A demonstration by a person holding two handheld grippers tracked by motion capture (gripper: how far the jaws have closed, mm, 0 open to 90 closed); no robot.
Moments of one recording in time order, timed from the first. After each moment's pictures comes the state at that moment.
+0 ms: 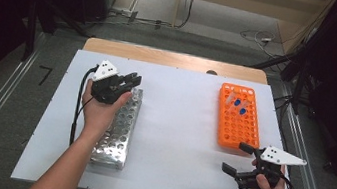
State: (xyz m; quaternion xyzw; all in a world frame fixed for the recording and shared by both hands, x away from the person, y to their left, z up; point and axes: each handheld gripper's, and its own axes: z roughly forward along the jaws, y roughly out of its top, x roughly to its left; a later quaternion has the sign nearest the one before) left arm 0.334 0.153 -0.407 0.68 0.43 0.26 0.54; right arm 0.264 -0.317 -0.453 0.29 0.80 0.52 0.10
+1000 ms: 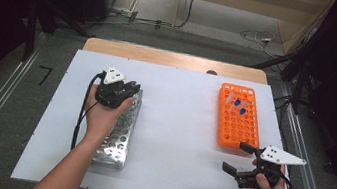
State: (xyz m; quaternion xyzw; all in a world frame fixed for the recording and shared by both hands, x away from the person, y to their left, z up) left arm 0.338 0.146 -0.428 0.71 0.46 0.25 0.47; right arm 0.266 -0.318 -0.455 0.30 0.80 0.51 0.10
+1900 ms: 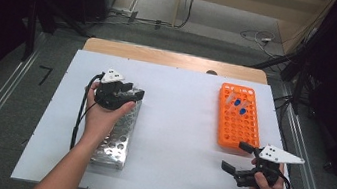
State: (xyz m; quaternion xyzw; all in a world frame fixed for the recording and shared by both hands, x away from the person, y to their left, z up) left arm 0.329 0.148 -0.421 0.71 0.46 0.20 0.49; right arm 0.269 -0.316 -0.457 0.30 0.80 0.51 0.11
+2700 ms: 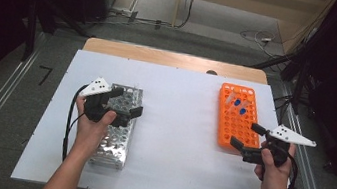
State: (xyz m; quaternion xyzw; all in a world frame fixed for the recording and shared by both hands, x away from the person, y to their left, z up) left arm 0.287 0.159 -0.421 0.69 0.41 0.16 0.57; right arm 0.306 -0.319 -0.421 0.36 0.76 0.51 0.17
